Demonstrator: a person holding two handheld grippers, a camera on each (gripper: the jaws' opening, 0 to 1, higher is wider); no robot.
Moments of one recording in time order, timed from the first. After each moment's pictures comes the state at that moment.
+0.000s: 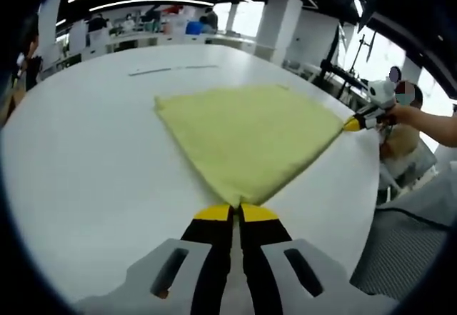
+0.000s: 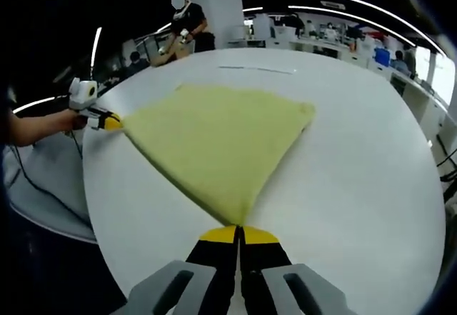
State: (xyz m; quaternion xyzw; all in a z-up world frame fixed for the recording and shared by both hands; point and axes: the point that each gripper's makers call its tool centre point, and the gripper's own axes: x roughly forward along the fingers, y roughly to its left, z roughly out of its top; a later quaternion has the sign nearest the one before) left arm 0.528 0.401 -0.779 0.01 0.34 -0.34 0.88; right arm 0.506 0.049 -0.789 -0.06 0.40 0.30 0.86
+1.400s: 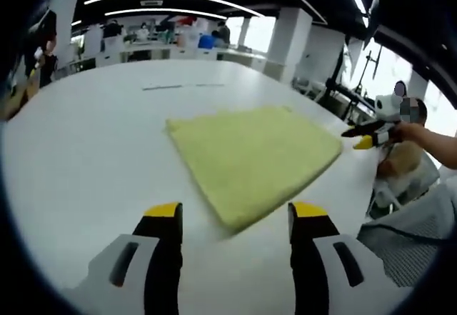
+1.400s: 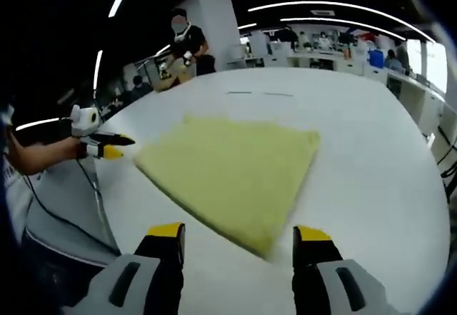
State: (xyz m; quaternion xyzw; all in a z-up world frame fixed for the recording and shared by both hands) left arm 0.517 0.405 -0.738 -0.02 0.30 -0.30 0.90; right arm 0.501 0.084 -0.739 -0.01 0.35 0.31 0.89
